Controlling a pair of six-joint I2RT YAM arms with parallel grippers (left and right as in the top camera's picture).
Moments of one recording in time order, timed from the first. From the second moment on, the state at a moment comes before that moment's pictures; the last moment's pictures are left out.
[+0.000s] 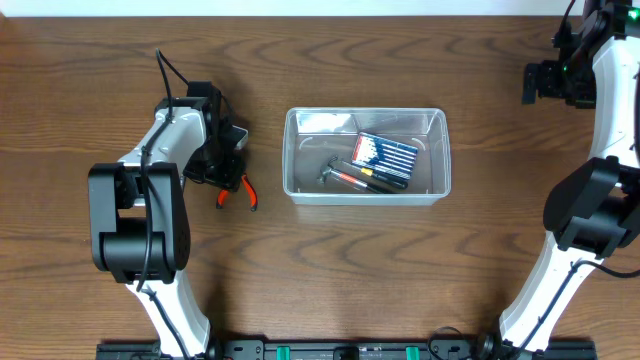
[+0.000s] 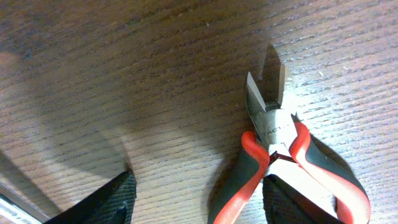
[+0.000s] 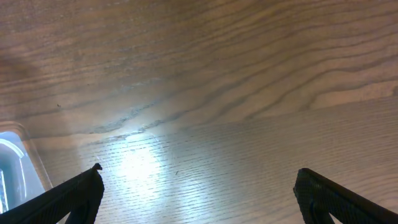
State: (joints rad) left arm -0.01 2.03 1.35 -0.96 0.01 0.36; right arm -0.25 2.24 2.24 -1.40 0.06 -0.09
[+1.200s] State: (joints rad) left arm -0.01 2.03 1.35 -0.95 0.02 0.36; right arm -0.25 2.24 2.24 -1.40 0.06 -0.09
